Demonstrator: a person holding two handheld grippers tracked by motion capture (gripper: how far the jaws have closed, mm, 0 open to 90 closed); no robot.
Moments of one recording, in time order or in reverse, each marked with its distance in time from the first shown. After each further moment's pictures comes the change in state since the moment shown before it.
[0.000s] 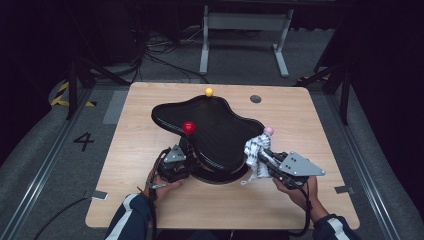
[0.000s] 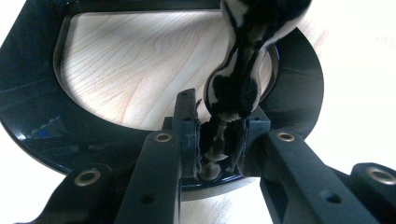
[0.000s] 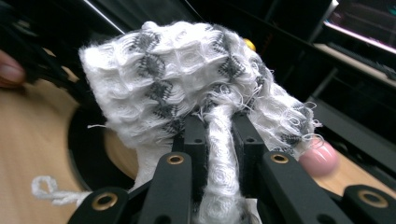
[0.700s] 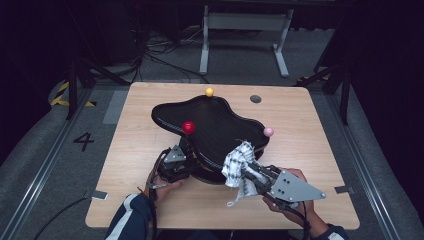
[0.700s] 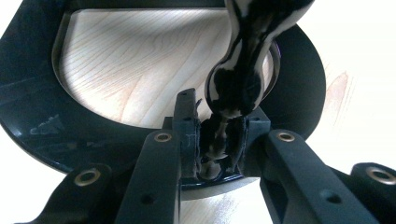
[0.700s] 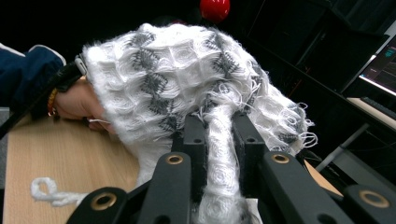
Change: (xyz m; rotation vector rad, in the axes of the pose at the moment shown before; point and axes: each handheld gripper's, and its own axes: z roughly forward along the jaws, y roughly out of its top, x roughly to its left) left arm 0.001 -0.002 0.002 -0.001 0.001 0.002; right arm 0.047 0.054 -0.025 -0.112 0.116 -0.109
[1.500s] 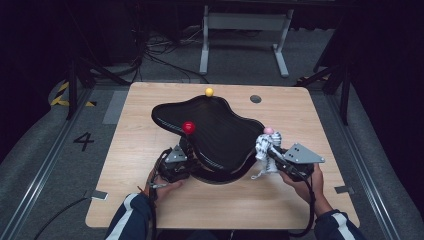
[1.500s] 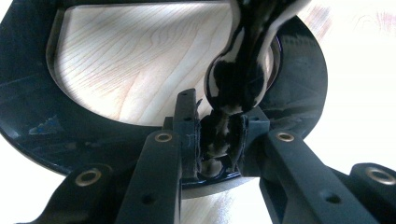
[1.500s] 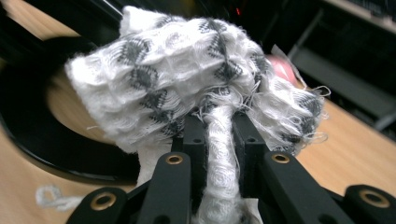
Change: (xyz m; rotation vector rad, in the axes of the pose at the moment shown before) left arm 0.000 0.000 0.002 0.023 -0.015 0.005; right arm -0.075 -0.097 0.016 0.307 -0.200 0.203
